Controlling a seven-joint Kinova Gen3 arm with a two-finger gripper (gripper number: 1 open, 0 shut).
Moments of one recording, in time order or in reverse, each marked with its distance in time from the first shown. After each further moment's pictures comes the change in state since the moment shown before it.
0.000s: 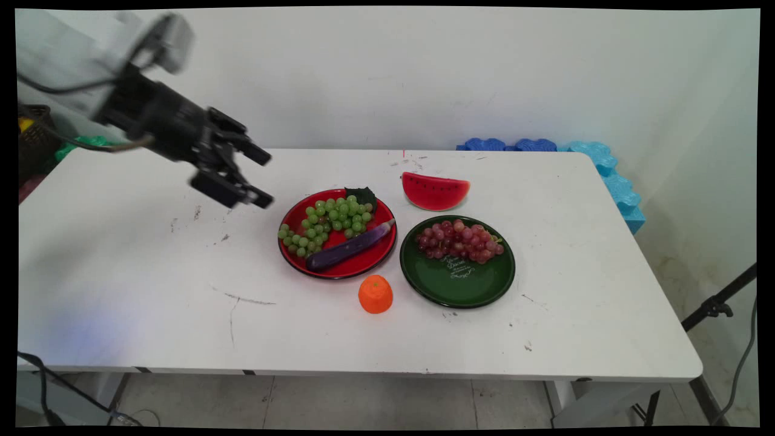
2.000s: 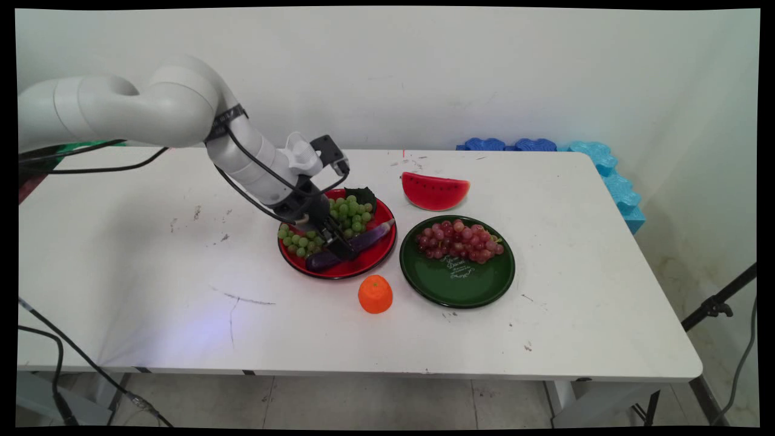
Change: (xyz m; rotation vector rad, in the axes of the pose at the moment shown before) arm 0.015 -0.008 0.223 0.097 -0.221 -0.251
